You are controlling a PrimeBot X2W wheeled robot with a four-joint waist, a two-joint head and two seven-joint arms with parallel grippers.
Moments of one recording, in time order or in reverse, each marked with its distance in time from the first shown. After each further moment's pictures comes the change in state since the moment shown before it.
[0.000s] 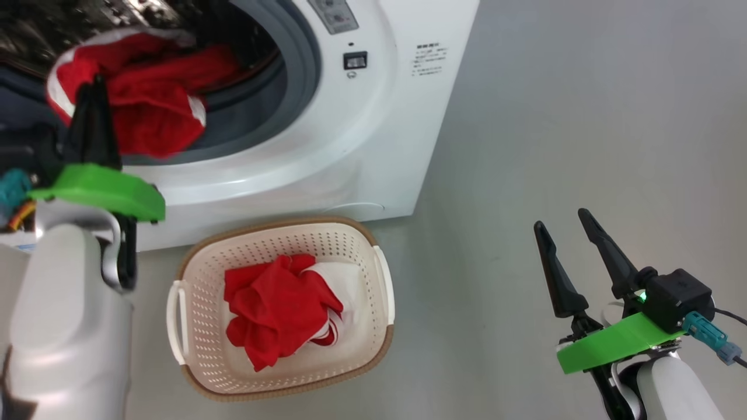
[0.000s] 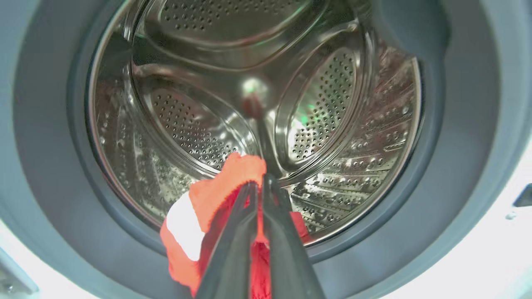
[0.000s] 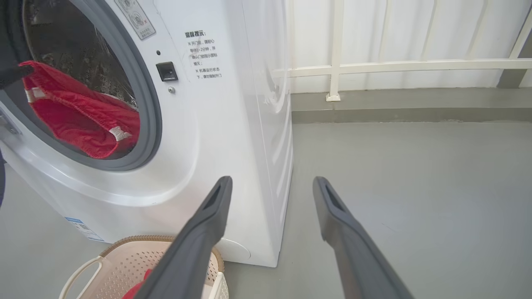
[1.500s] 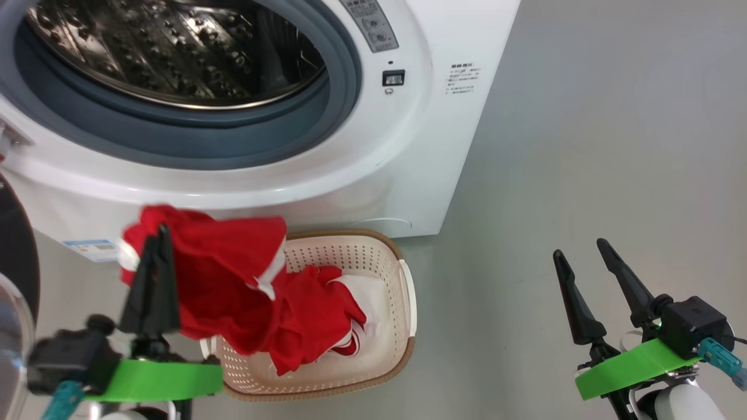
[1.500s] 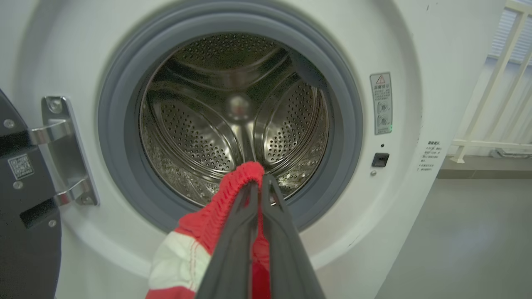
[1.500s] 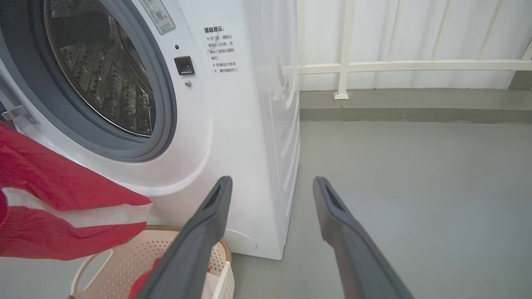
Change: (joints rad) left arm 0.697 -0.068 -0.042 -0.844 -0.043 0.047 0.067; right arm 0.089 -0.030 -0.029 -0.012 0.002 0.000 0.000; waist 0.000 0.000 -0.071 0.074
